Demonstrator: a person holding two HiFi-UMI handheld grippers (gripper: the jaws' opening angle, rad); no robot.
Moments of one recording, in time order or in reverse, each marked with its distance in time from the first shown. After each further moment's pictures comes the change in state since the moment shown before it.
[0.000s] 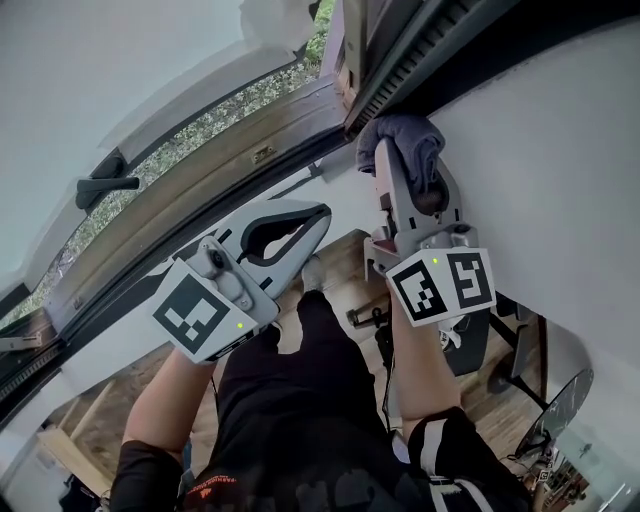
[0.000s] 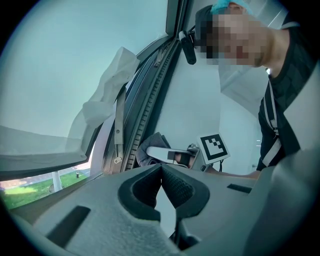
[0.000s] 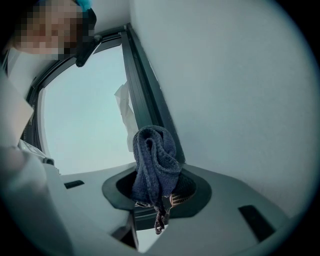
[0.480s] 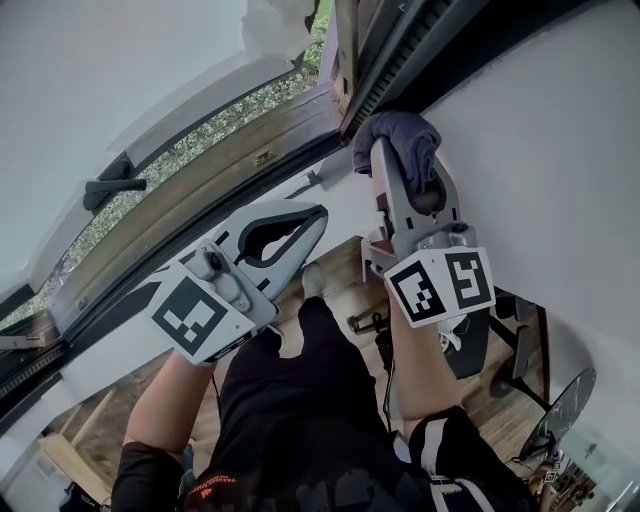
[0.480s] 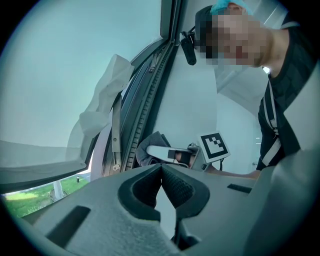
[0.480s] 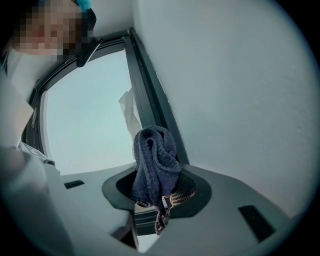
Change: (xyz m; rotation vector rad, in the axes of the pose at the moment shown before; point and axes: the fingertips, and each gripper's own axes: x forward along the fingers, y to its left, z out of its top) left arm -0.007 -0.017 0.016 0.009 0.009 0.002; right arm -0.012 0.013 0.027 -0.011 -0.040 0.017
